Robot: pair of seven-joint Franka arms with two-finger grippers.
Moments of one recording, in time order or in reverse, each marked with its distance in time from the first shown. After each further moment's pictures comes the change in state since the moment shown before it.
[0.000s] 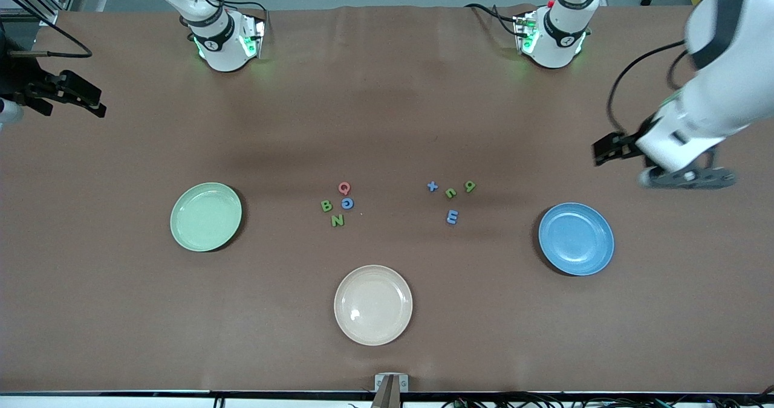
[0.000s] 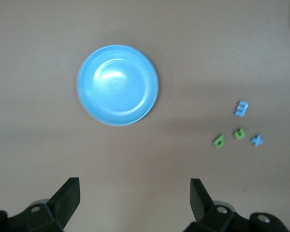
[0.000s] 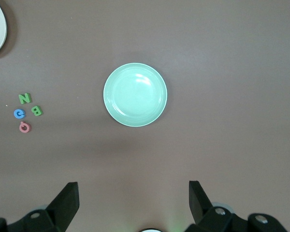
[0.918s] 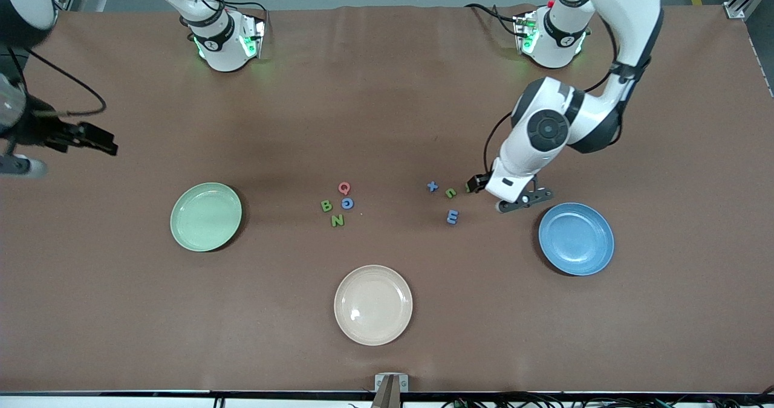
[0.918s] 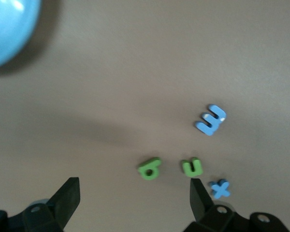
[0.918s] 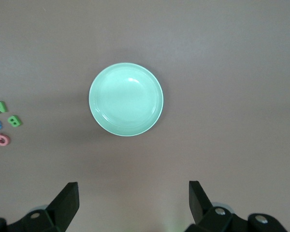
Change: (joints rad) left arm -0.254 0.246 -0.026 -0.326 0.001 0.571 -0.610; right arm -0.018 0.205 -0.010 0.007 -0.005 0.082 0.001
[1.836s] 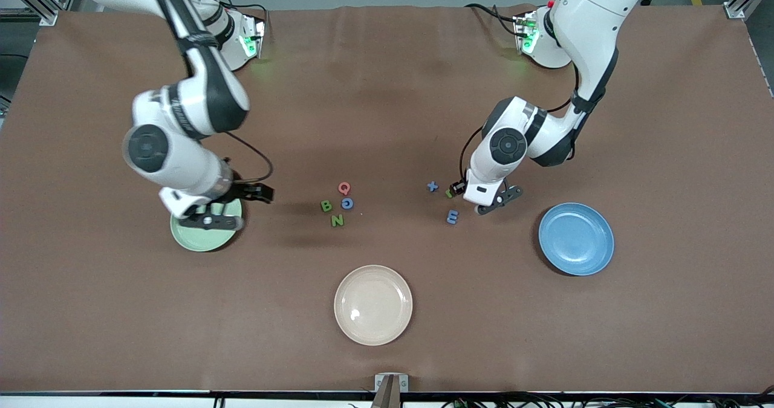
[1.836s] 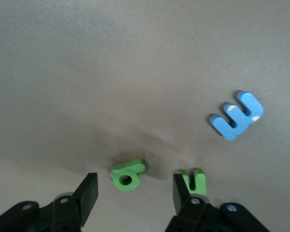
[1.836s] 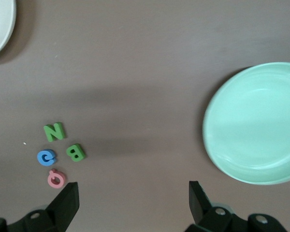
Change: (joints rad) left arm -0.047 0.151 0.002 -0.002 0.024 0.101 -0.199; right arm 0.349 0.222 0.018 -0.244 0.116 0.560 0.304
